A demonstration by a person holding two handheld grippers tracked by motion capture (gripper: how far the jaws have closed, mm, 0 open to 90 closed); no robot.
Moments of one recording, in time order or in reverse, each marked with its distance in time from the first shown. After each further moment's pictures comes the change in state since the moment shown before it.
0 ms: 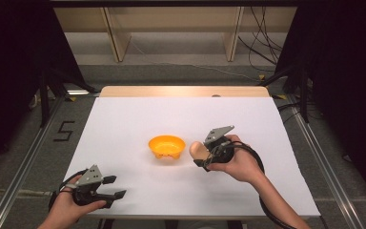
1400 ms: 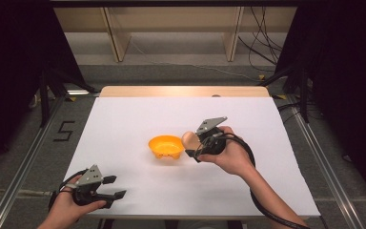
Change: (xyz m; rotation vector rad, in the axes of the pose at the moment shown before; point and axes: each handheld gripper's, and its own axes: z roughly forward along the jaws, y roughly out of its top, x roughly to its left) left arm -0.001 0.000 0.000 -0.003 -0.006 -0.002; right arm 0.002 0.034 0.001 -0.044 -0.029 -0.023
